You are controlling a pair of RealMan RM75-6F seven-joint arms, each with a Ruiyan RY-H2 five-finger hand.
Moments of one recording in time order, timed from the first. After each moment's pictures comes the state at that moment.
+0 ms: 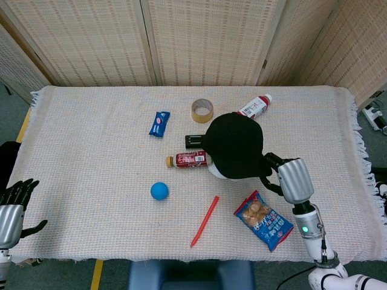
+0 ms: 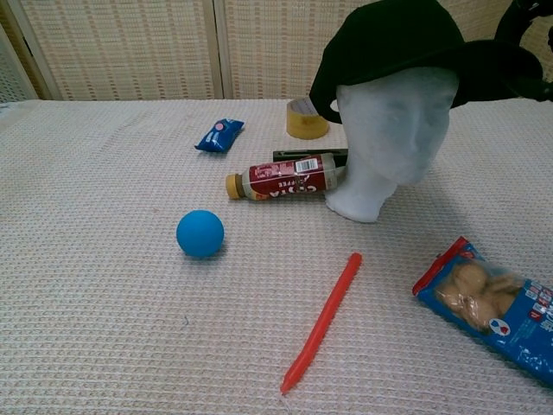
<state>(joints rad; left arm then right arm) -0.09 -1.14 -0.05 -1.59 1.48 1.50 0.09 0.38 -1.43 0.23 -1.56 -1.61 1.46 -0.09</state>
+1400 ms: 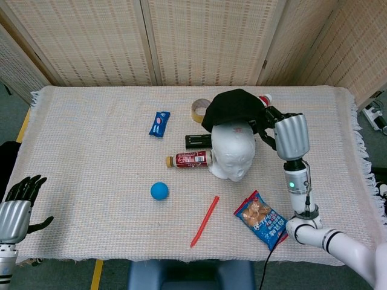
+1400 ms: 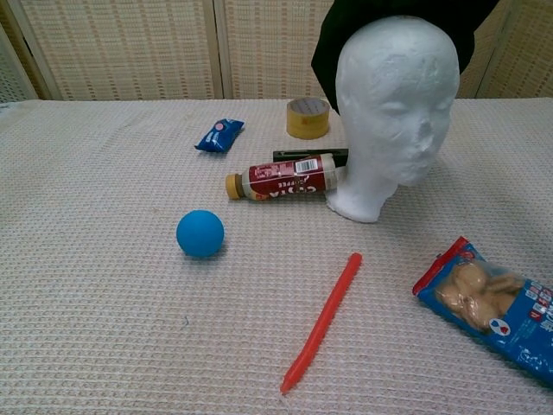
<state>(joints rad) -0.12 -1.15 -0.06 -1.58 1.48 1.47 0.10 0.66 -1.59 0.45 -1.13 -1.53 1.48 -0.09</state>
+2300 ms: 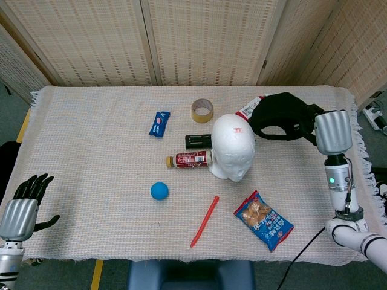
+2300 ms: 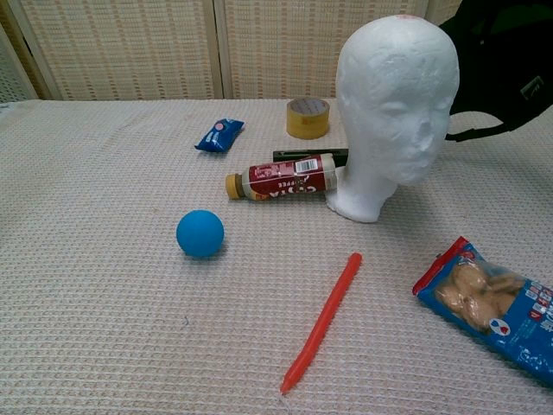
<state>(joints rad) -0.14 -1.18 -0.06 -1.58 1.49 1.46 0.11 0.55 -1.38 0.33 -1.10 -1.43 1.40 -0.01</state>
